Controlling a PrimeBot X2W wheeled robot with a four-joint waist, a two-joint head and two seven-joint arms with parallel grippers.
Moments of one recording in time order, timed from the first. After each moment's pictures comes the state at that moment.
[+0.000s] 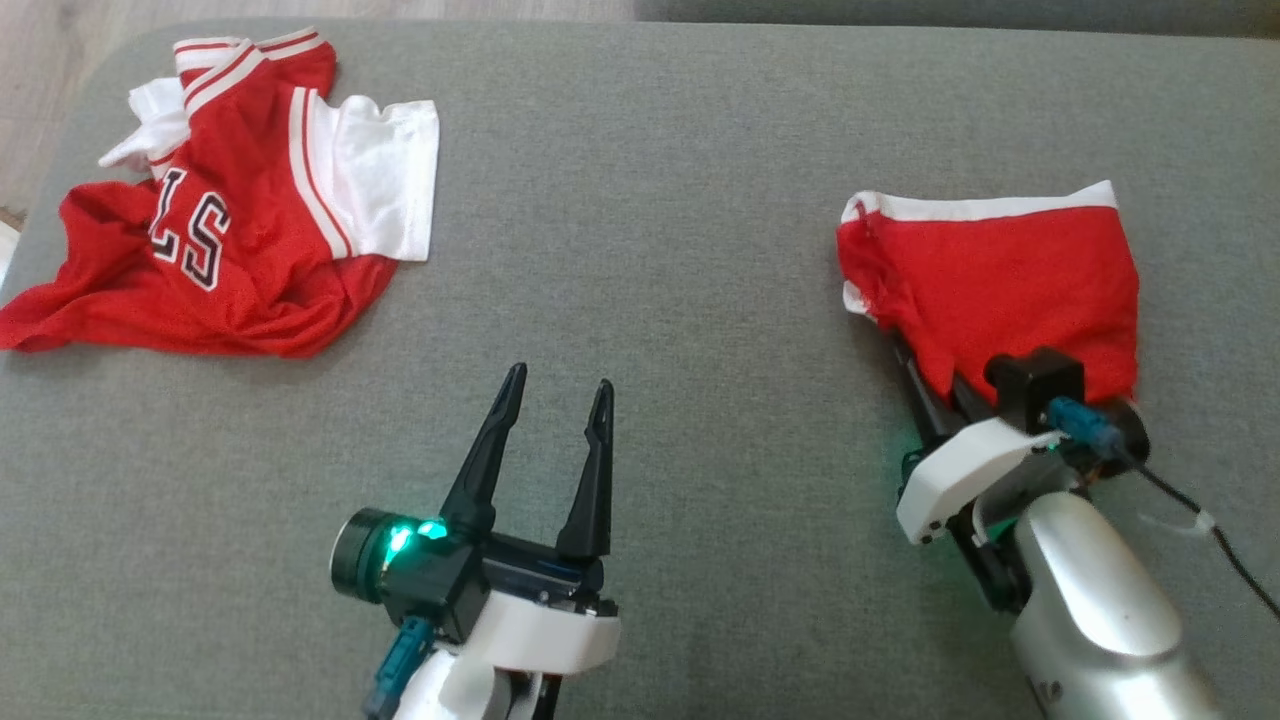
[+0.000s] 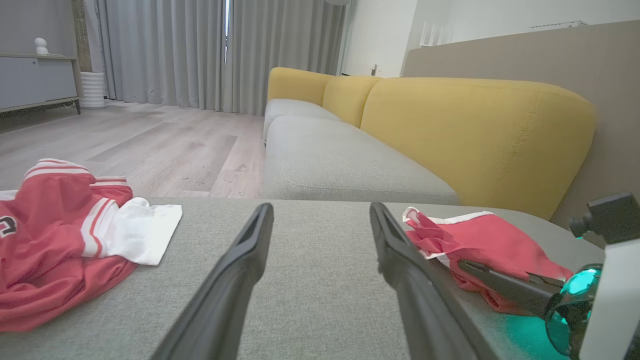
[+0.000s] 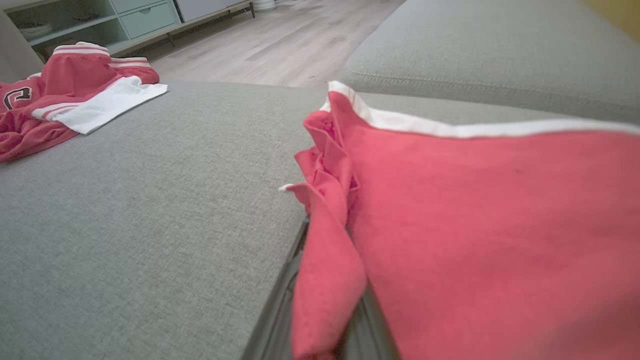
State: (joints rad) left arm -0.12 0.05 -0.50 0.06 -0.25 0.10 -0.26; right arm -0.37 -0.12 0.25 0.55 0.14 0.13 -0.09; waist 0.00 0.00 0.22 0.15
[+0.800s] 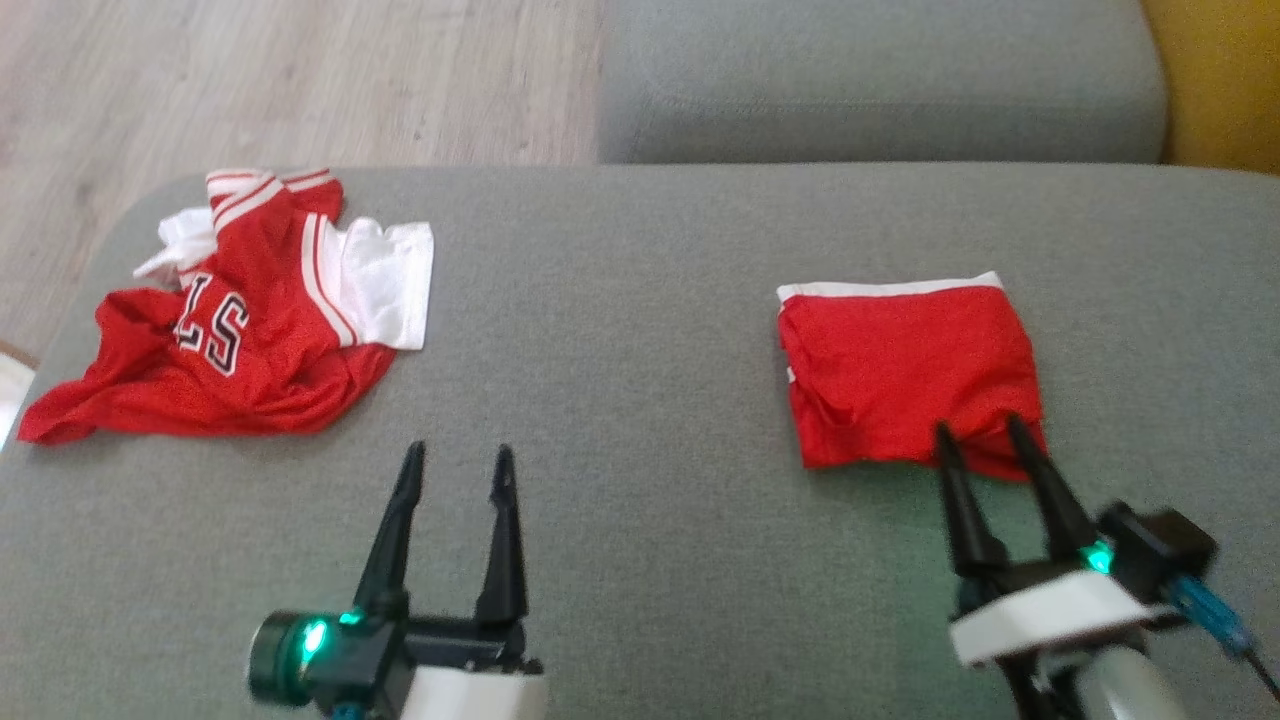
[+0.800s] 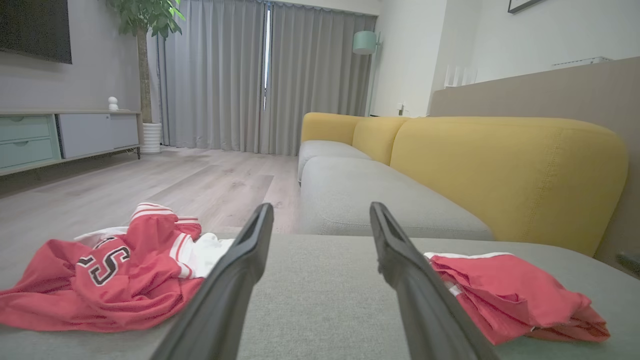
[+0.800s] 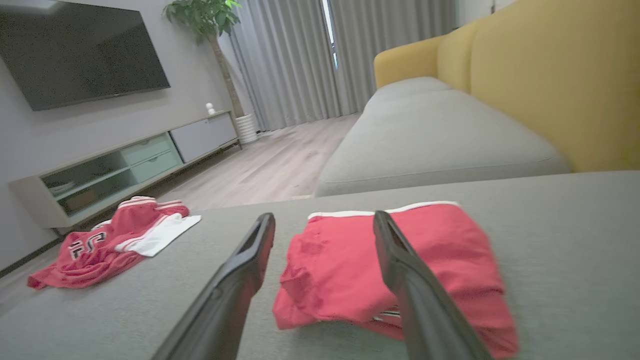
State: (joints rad) left arm 0.05 0.05 -0.36 -0.01 -0.19 0.14 -0.26; right arm -0.04 -0.12 0.20 0.27 0.35 0.13 -0.25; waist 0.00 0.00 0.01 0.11
